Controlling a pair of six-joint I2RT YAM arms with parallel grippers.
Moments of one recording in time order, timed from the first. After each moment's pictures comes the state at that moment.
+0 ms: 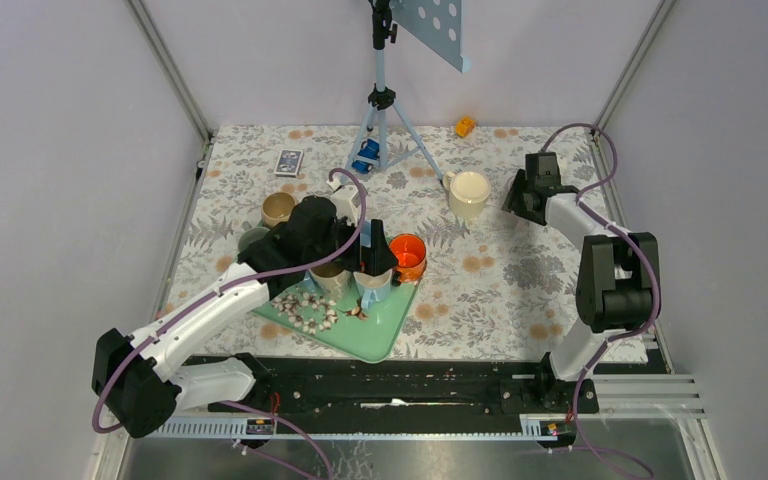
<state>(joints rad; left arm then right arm) -0.69 1.14 0.94 -0.36 0.23 -0.47 0.07 1.72 1.13 -0.31 0.19 0.42</state>
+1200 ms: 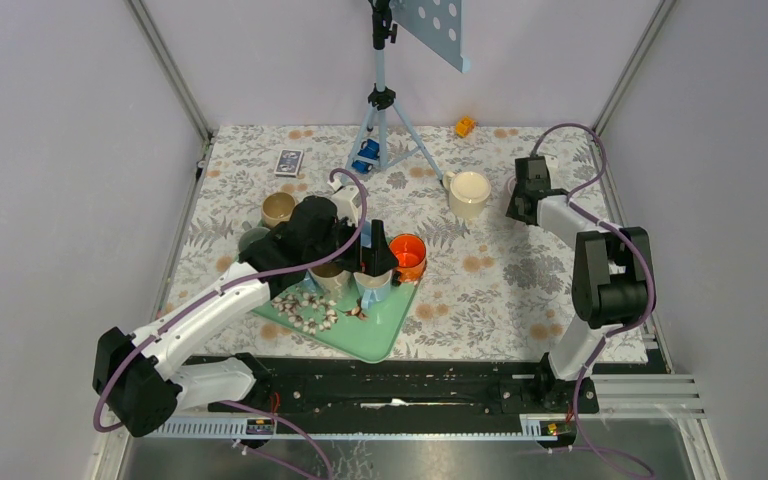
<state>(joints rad) -0.69 1.15 0.94 -0.36 0.24 -0.48 0.11 1.75 1.12 -0.26 0.30 0.35</state>
